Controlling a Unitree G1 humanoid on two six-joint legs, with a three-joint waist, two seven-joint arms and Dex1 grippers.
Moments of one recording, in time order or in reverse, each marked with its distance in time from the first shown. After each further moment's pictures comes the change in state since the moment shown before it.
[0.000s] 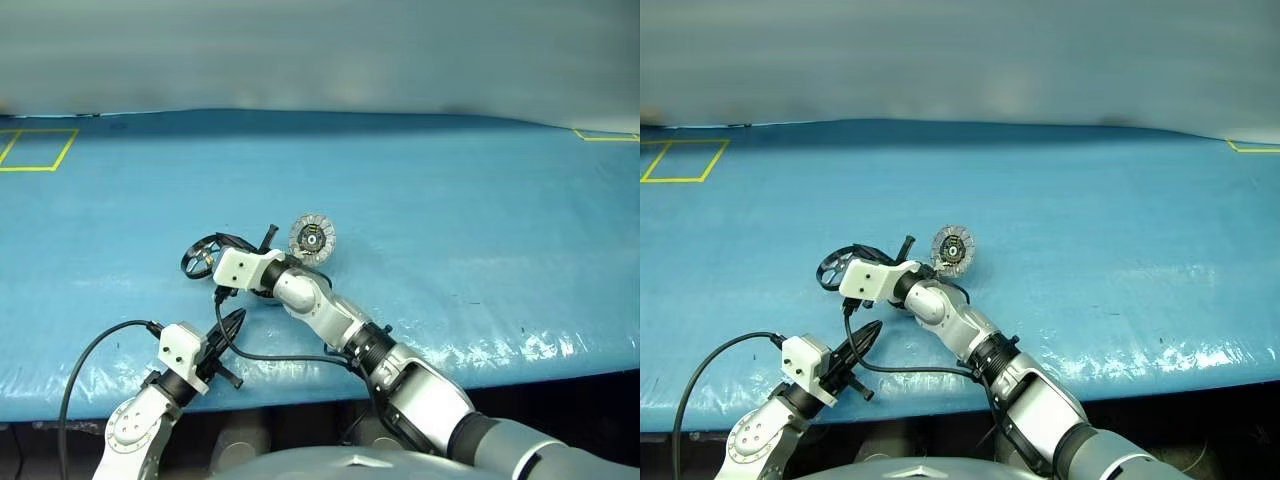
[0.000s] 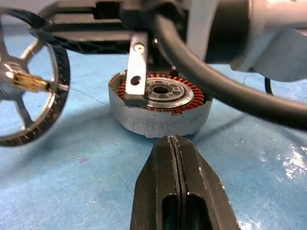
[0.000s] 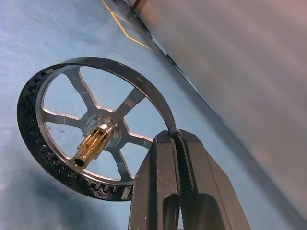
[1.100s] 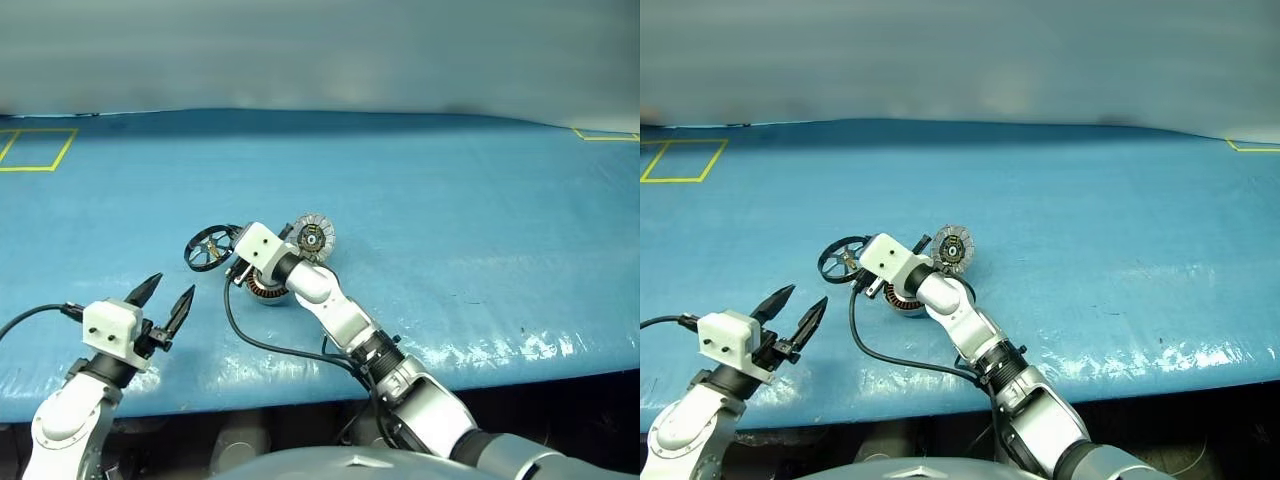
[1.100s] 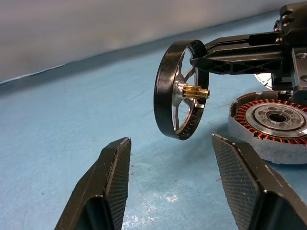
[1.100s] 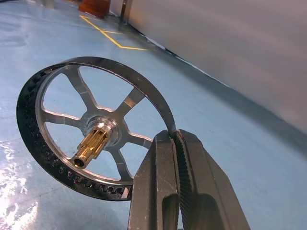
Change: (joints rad) left arm 0.009 0.103 0.276 -0.185 -0.055 0.139 0.085; right arm 0.135 0.012 -0.097 -0.281 0.268 0.171 0.244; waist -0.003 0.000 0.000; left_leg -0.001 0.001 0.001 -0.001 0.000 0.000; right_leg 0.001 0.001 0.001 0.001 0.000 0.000
